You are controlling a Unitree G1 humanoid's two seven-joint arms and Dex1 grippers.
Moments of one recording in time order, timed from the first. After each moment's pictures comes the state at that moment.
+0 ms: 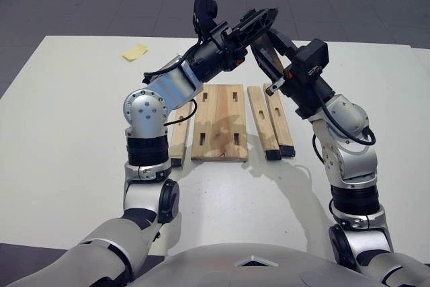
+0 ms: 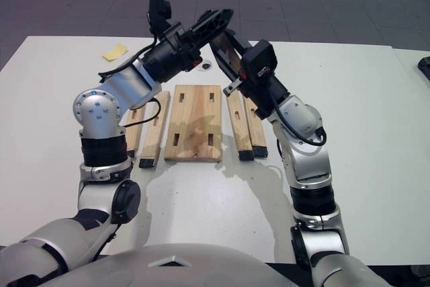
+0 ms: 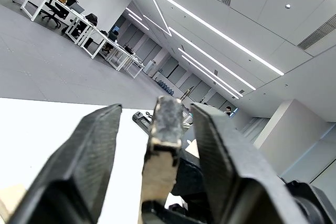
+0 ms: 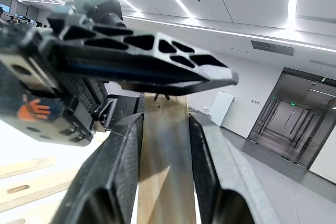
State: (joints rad) left arm -0.70 -0.03 0.17 -0.05 -1.04 0.90 -0.18; right arm -0.32 -0.31 0.08 -0.35 0.19 0.15 0.46
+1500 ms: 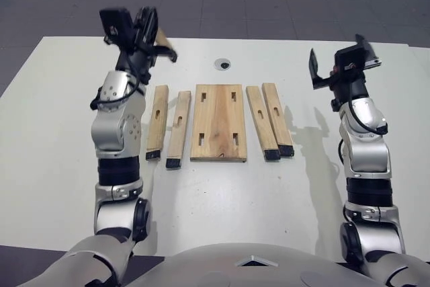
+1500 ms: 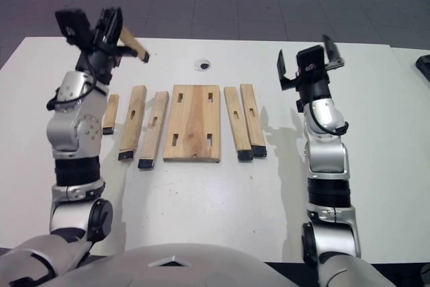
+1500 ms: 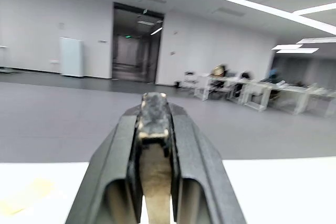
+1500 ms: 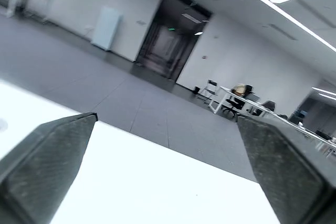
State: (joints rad) left arm -0.41 0.20 0.14 -0.11 -0.30 0.30 -0.11; right arm -0.34 -0.31 -0.12 -0.06 -0.08 0.20 0.04
